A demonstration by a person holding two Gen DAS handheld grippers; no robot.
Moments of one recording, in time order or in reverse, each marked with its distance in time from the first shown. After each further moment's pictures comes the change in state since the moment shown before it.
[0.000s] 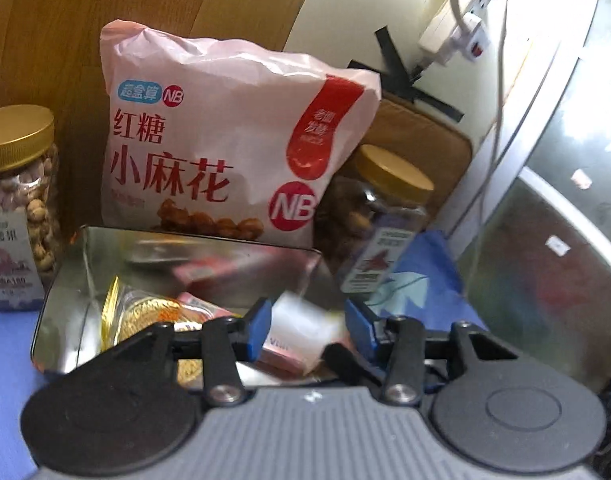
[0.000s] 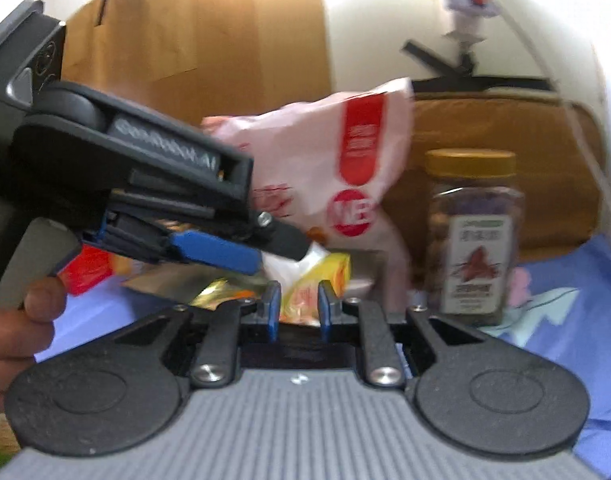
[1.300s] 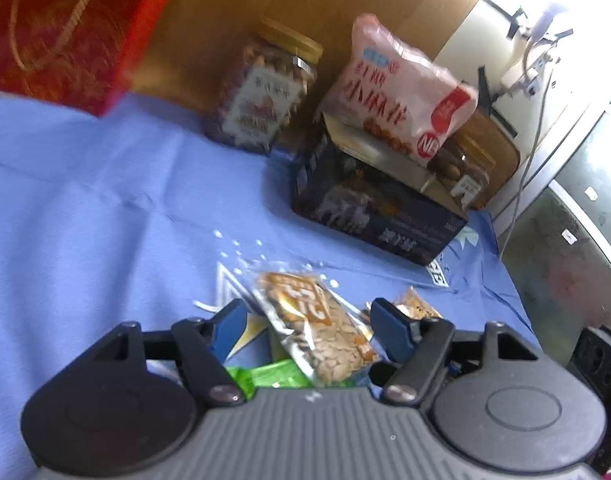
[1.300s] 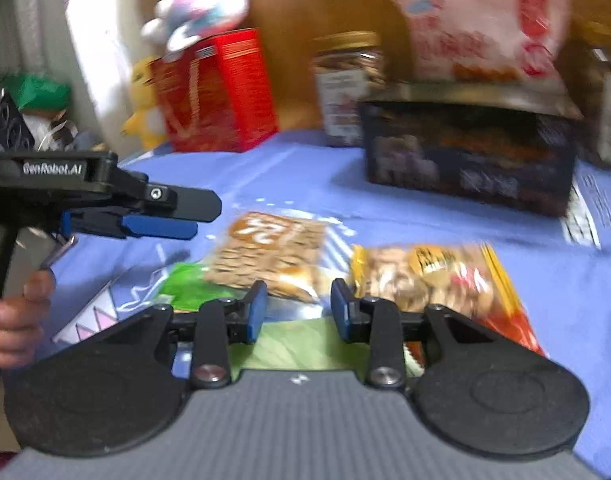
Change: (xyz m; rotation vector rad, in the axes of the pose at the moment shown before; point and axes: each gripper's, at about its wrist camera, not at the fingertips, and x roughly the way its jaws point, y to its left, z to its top) left arm -0.162 0.112 -0.142 -0.259 0.006 0.076; right arm -0.056 0.104 -0.052 0.089 0.378 0.360
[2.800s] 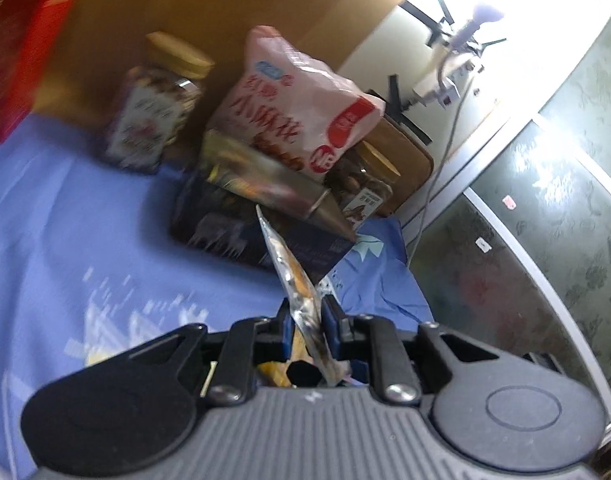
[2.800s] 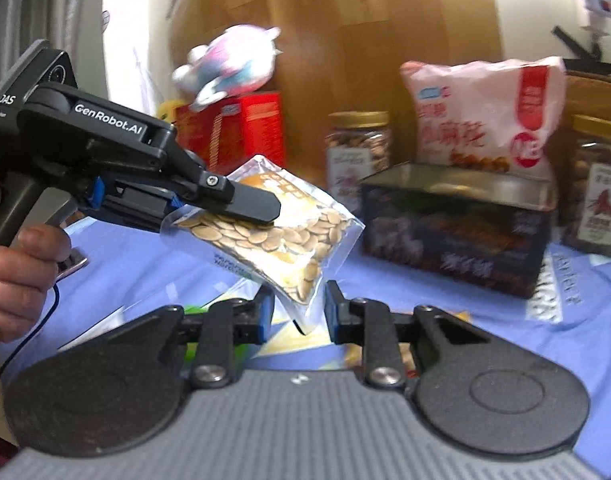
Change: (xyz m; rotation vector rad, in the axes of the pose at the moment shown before) left arm -0.004 -0.055 0.036 0.050 0.004 -0.241; right arm -0.028 0.001 0.022 -0.182 -0.187 -0.036
